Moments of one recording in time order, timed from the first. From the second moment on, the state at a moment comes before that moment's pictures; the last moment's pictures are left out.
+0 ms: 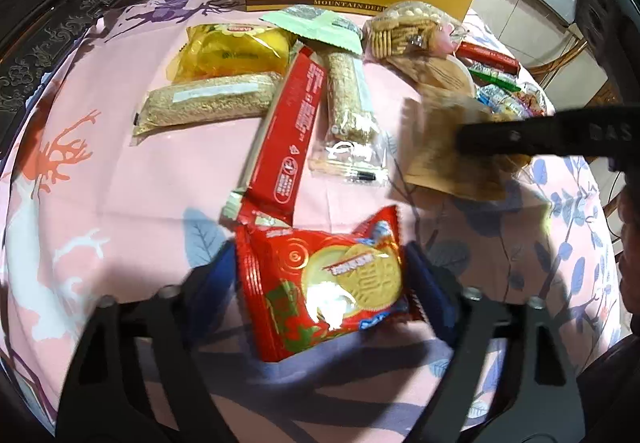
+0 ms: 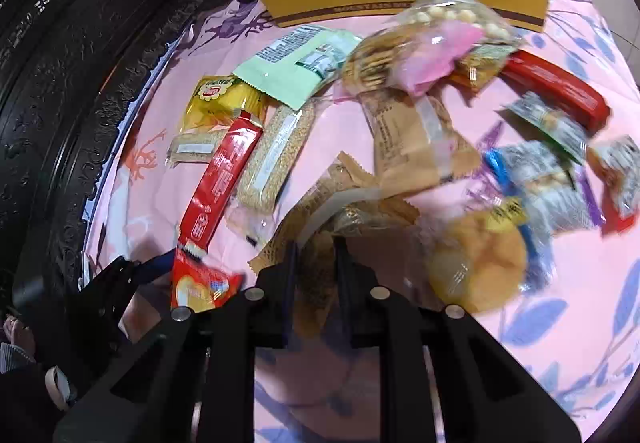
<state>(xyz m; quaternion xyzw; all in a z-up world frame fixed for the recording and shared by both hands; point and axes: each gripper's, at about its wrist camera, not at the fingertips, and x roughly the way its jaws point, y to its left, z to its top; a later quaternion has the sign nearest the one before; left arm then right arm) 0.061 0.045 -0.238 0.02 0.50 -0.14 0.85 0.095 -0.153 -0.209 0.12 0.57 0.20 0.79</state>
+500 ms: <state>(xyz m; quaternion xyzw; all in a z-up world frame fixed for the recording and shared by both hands) 0.053 0.047 -0.211 0.01 0.48 -0.14 0.87 0.078 -0.164 -0.176 0.12 0.55 0.22 0.80</state>
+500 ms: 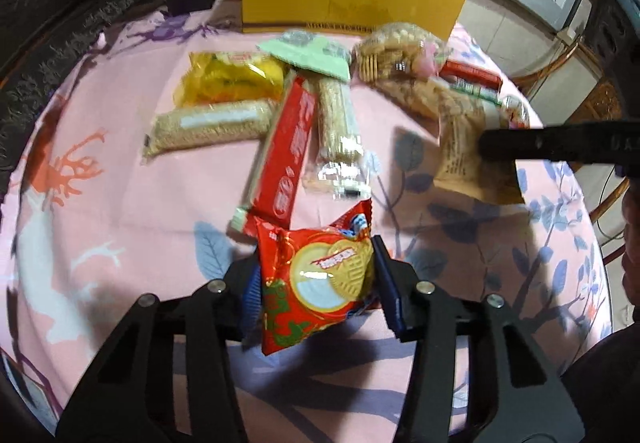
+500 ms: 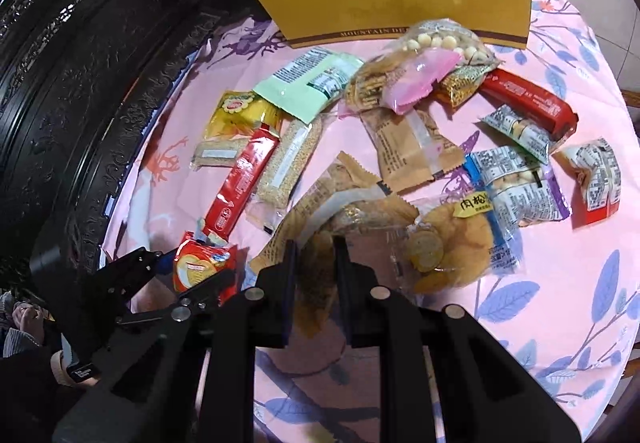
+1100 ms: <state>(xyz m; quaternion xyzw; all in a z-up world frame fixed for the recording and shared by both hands) 0.190 0.004 -0.065 0.02 0.32 -0.16 0.93 0.171 -0.210 -0.066 0.12 0.40 0.19 0.89</state>
